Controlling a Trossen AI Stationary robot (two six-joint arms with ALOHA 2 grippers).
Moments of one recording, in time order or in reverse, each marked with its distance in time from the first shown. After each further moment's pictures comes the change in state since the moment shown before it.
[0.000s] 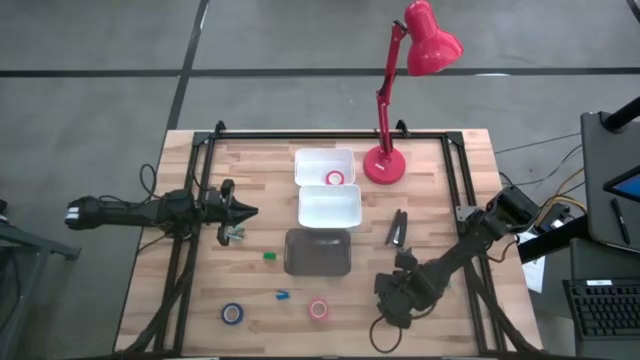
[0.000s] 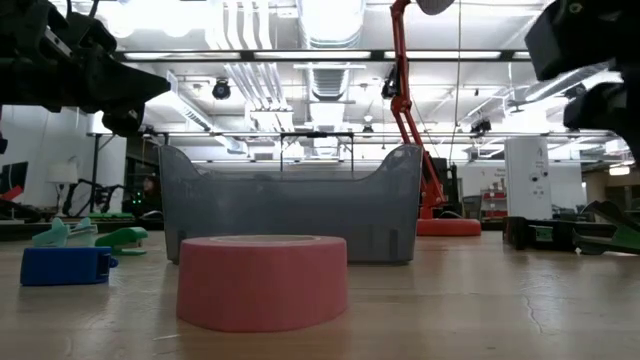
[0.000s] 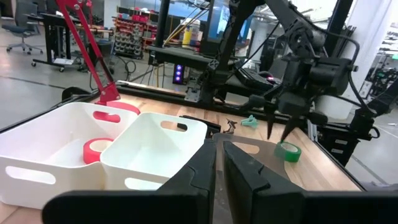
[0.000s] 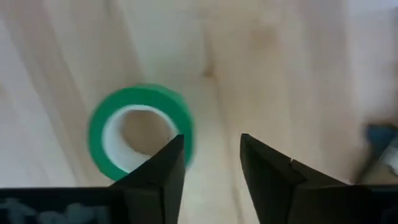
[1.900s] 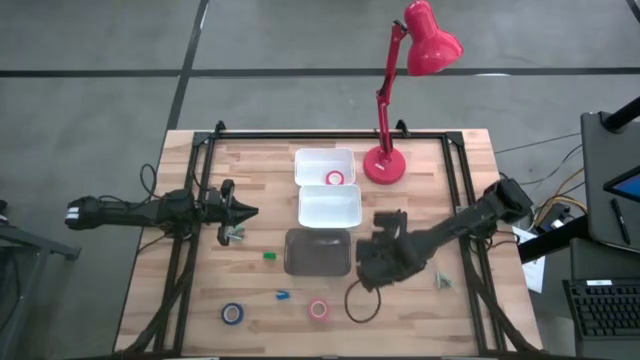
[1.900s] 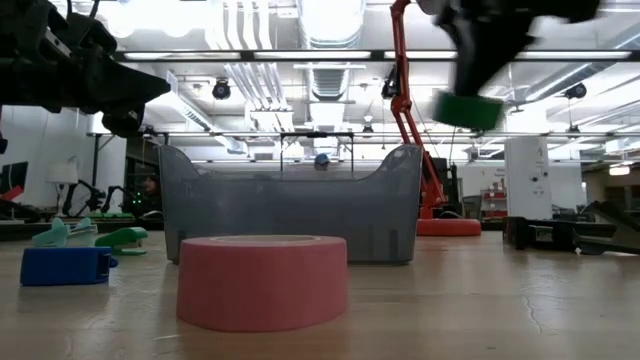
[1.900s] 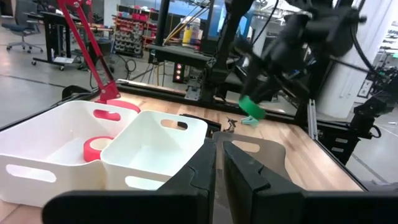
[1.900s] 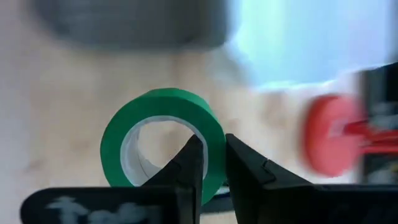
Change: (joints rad) left arm 0.000 0.000 0.000 -0.006 0.000 0.000; right arm -0.222 -0.011 0.337 -0.414 0.462 -0.468
